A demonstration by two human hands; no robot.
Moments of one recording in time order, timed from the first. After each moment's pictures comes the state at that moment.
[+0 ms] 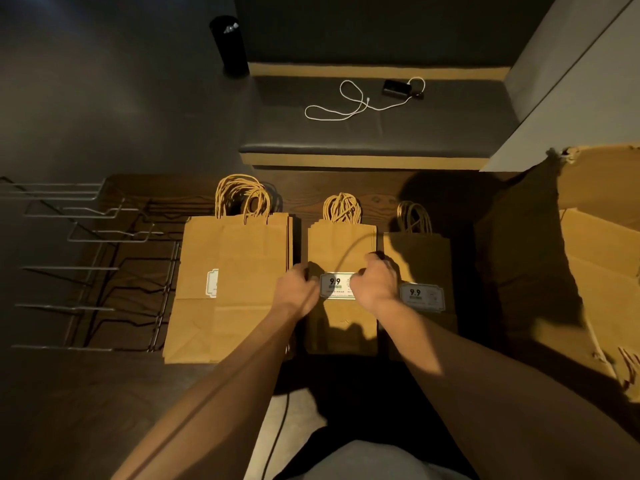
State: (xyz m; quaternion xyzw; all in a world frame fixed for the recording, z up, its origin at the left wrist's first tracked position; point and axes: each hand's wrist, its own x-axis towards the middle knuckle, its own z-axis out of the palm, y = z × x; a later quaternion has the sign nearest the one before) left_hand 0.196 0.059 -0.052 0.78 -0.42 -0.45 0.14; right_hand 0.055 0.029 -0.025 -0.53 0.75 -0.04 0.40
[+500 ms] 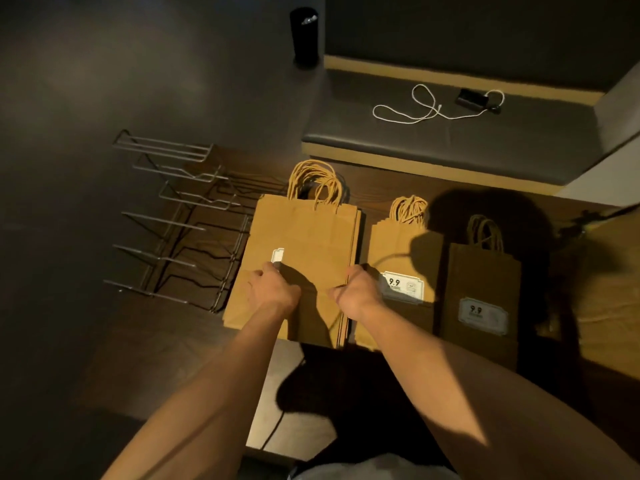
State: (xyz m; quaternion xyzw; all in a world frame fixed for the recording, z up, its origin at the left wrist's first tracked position) left_hand 0.307 0.113 -0.055 0.90 -0.26 -0.35 0.09; right_hand 0.167 0.064 -0.052 -0.58 0.66 0.03 0.48
